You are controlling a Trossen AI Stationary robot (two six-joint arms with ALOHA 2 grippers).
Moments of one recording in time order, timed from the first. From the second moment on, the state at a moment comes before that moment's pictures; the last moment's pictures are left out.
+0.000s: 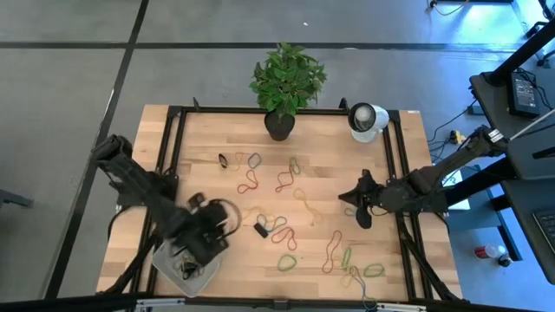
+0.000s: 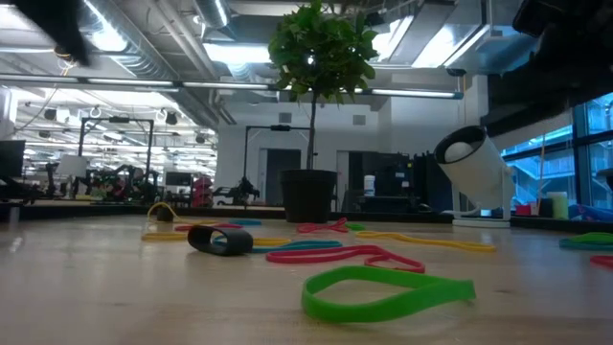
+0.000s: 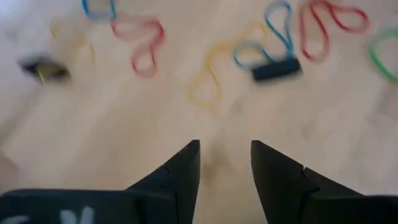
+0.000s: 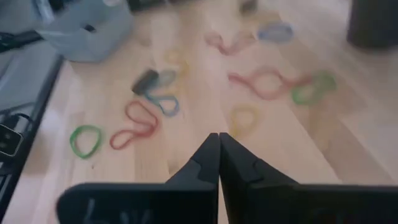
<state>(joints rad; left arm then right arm) -0.72 1.52 1.22 -1.15 -0.54 -1.27 0.53 0.79 0.44 -0.27 0.53 0.62</state>
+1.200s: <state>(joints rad) -0.26 1.63 0.92 -0.15 -0.30 -0.43 1.09 1.58 0.81 -0.66 -0.02 1.27</state>
